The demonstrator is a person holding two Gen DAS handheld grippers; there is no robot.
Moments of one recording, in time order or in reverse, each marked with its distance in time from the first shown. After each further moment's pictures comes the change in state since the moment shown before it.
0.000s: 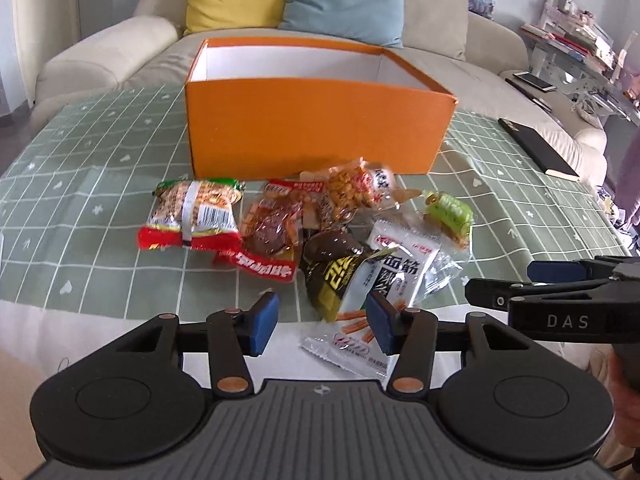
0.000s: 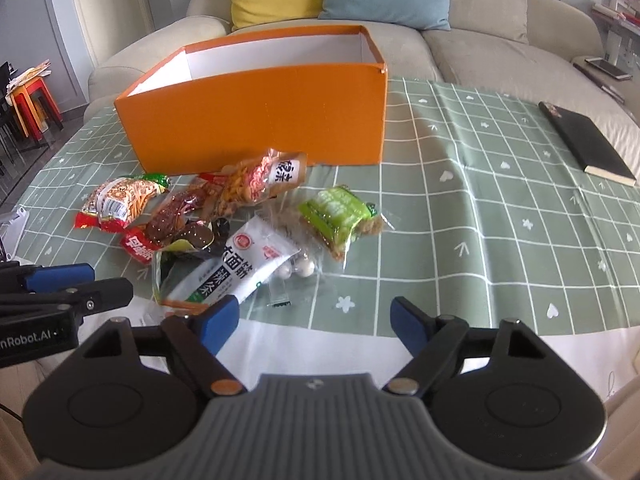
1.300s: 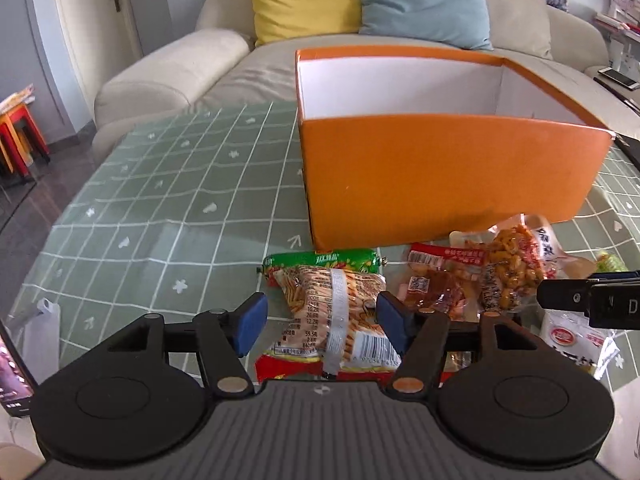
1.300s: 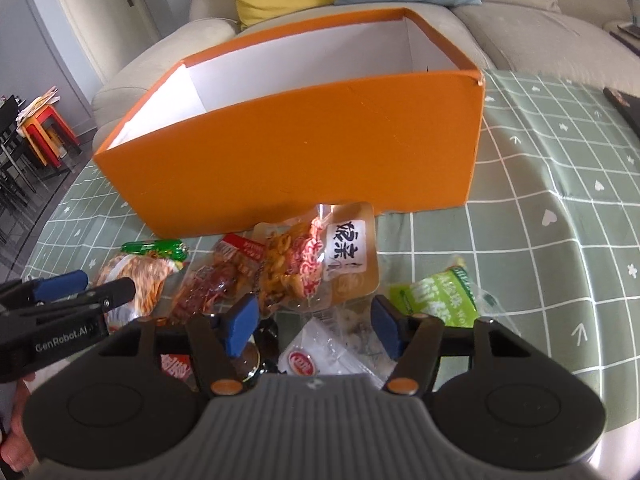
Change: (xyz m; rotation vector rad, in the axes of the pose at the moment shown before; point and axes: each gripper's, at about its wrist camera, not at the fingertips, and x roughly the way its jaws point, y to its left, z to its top) left arm 0.065 0.066 0.062 0.010 -0.013 0.254; right arm 0.089 0.027 0.076 0.106 0.046 0.115
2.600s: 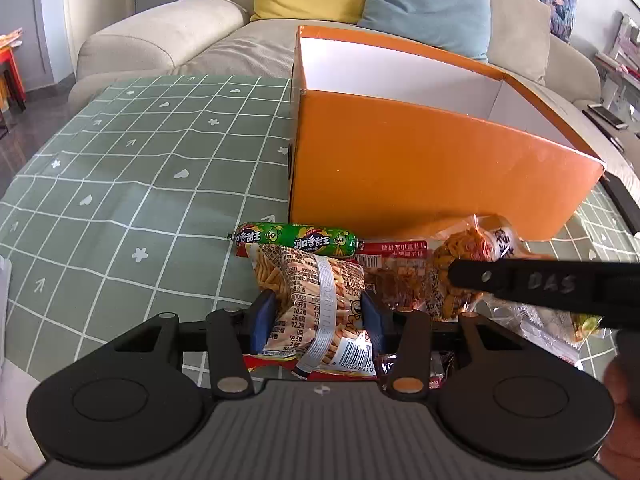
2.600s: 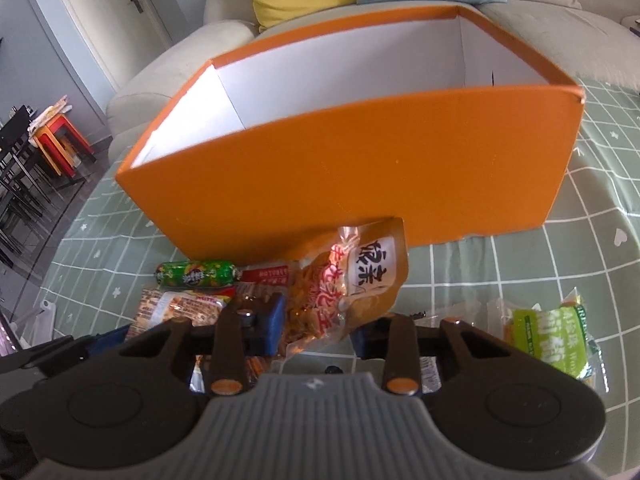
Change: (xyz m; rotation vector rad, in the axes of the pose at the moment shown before) left arm 0.008 0.012 -0.005 -0.136 0.035 -0.137; right arm 0.033 0.043 0.017 0.012 -0.005 0.052
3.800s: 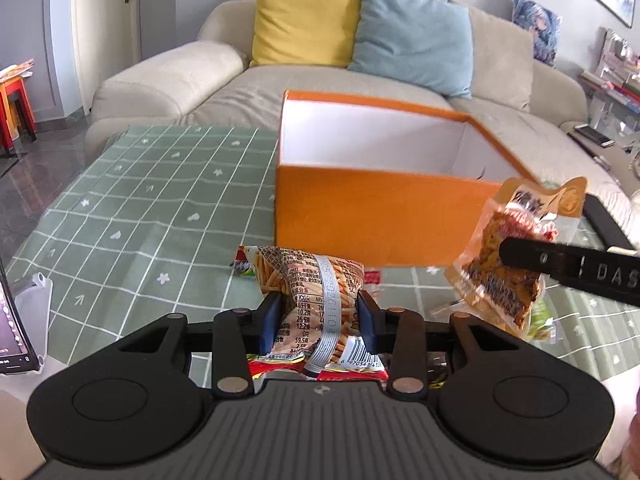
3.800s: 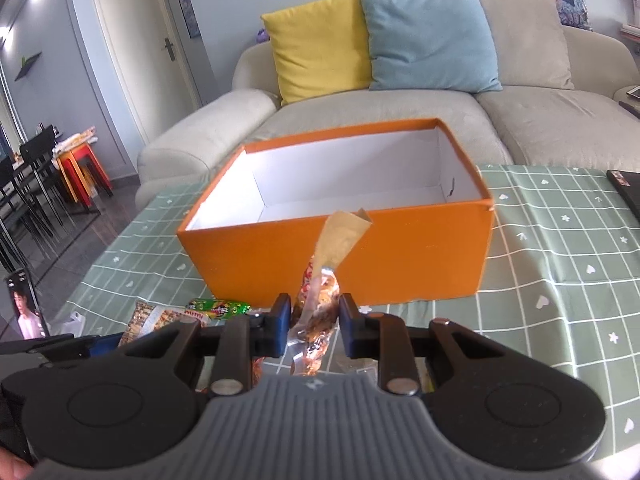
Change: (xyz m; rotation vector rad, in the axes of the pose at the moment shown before) left arm -0.073 -0.028 -0.001 0.024 -0.123 0.013; right arm -0.110 -0.012 -0.012 -0.096 -0.237 0.023
